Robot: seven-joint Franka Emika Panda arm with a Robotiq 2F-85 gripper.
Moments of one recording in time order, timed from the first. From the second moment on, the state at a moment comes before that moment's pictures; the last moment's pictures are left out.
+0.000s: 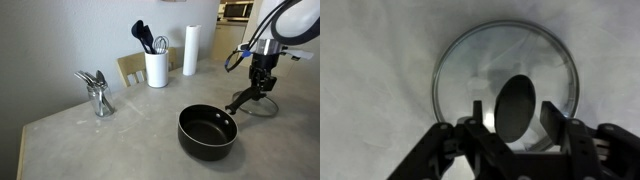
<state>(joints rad) -0.17 0.34 -0.08 -2.30 -0.13 2.55 -0.92</state>
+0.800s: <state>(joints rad) -0.12 0.10 -0.04 -2.29 -0.15 2.31 -0.92</state>
